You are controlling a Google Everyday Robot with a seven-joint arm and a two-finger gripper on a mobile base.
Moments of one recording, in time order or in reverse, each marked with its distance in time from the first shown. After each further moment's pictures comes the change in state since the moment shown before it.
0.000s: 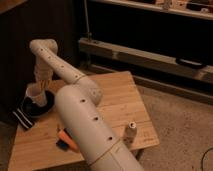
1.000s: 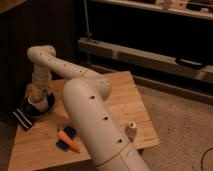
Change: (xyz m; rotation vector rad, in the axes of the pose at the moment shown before) arm -0.030 -0.056 -0.007 0.020 0.069 -0.188
